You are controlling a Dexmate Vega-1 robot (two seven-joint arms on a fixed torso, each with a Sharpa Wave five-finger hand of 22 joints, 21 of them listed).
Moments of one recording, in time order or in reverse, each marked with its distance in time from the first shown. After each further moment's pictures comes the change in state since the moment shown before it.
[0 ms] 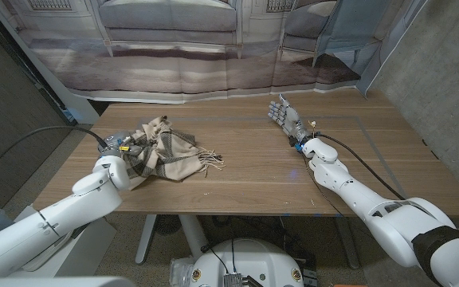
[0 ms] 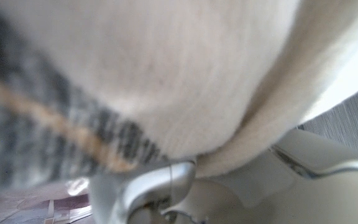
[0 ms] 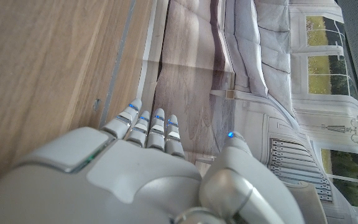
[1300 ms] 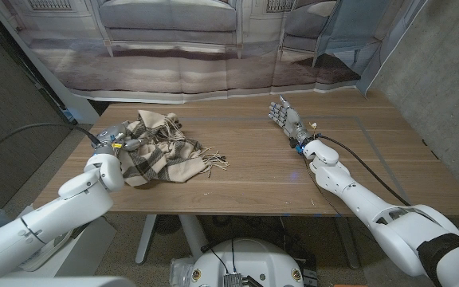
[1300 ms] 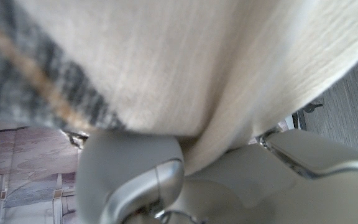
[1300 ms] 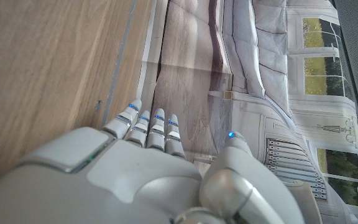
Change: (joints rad) left arm 0.106 0.023 -0.120 -0.105 -0.018 -0.008 0.024; left_hand -0.163 -0.062 -0.071 0.073 0.014 -0.309 -0.008 -0.145 -0.010 -0.186 0.041 -0.018 -0.046 -0.076 0.008 -0.006 -0.046 -0.035 0.043 -0.050 0.000; right arm -0.039 -0.024 -0.001 -0.070 0.004 -0.013 -0.023; right_hand 0.000 0.000 -0.004 -0.004 0.000 0.005 -0.005 0.000 0.000 0.005 -0.005 0.000 0.000 0.004 0.004 0.000 0.000 0.004 0.004 0.000 0.000
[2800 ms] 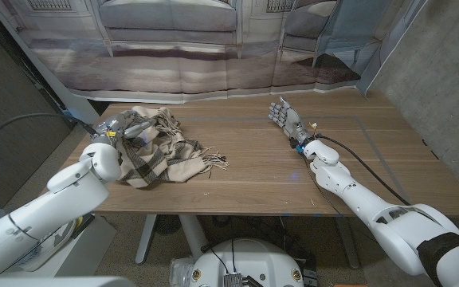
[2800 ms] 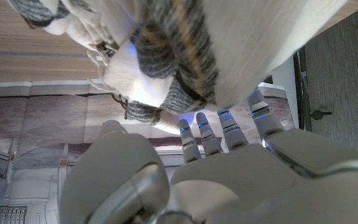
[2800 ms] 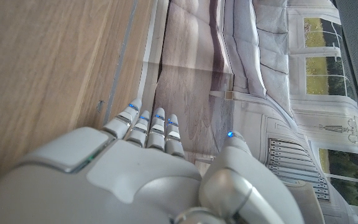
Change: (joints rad) left arm 0.028 -0.026 -0.112 -0.106 -0.039 0.013 -0.066; left_hand -0.364 -0.074 -0.189 0.078 0.080 -0.046 0.047 -0.059 -0.018 -0.148 0.069 0.004 -0.097 -0.337 0.090 -0.019 -0.106 -0.218 0.139 -0.174 0.000; right arm 0.008 0.001 -0.001 0.016 0.006 0.000 0.013; right_hand 0.005 0.005 0.000 0.000 0.000 0.000 0.000 0.000 0.000 0.015 0.000 0.006 0.000 0.000 0.000 0.000 0.000 0.000 0.000 0.000 0.000
